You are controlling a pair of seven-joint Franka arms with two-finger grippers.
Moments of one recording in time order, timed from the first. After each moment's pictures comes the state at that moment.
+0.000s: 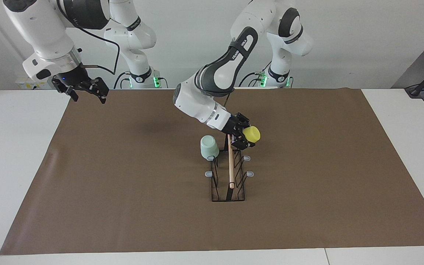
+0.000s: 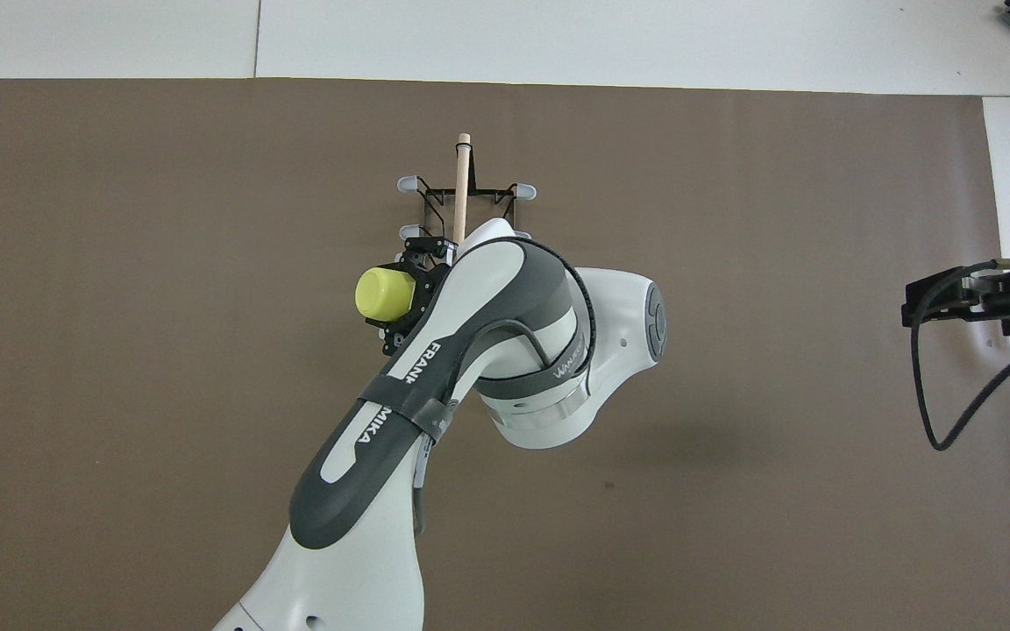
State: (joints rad) left arm -0.87 0.61 0.07 -1.34 0.77 1.42 -2.24; right arm 0.02 -0.03 -0.03 -1.65 -0.03 1.54 0.11
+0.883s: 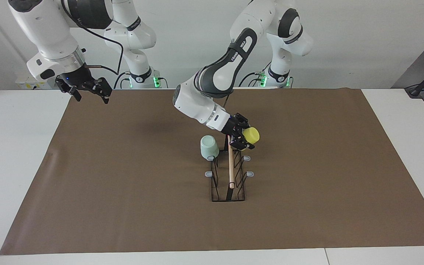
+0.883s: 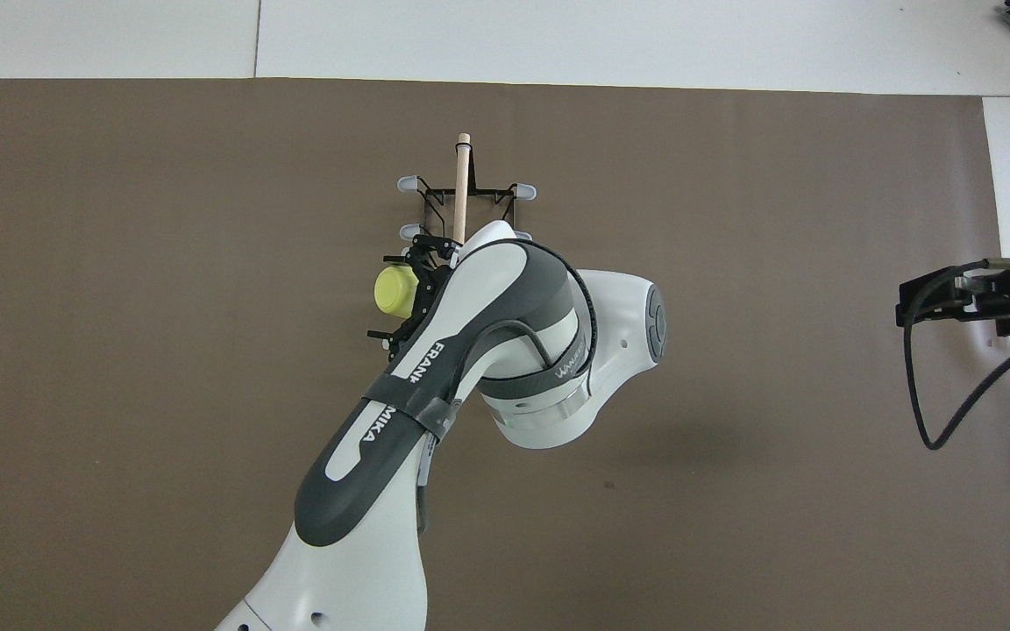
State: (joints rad) left arm -0.87 0.62 0.07 -1.34 0.77 1.42 -2.25; right arm 0.02 -0.03 -0.03 -1.65 -0.03 1.53 0.12
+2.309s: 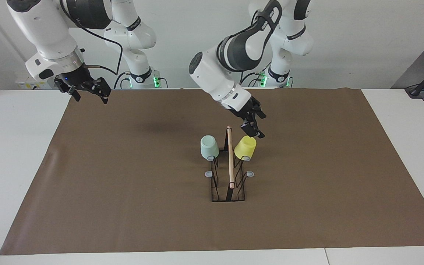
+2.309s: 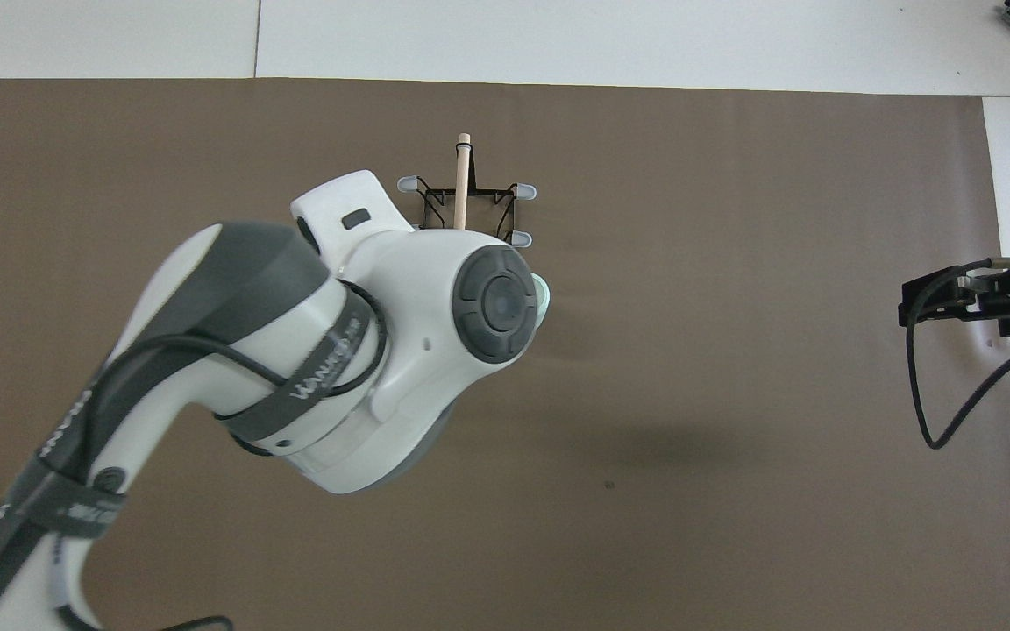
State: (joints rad) left arm -0.72 0.18 0.08 -1.63 0.61 1.66 -1.99; right arm 0.02 -0.03 -0.03 -1.65 -0.03 1.54 0.12
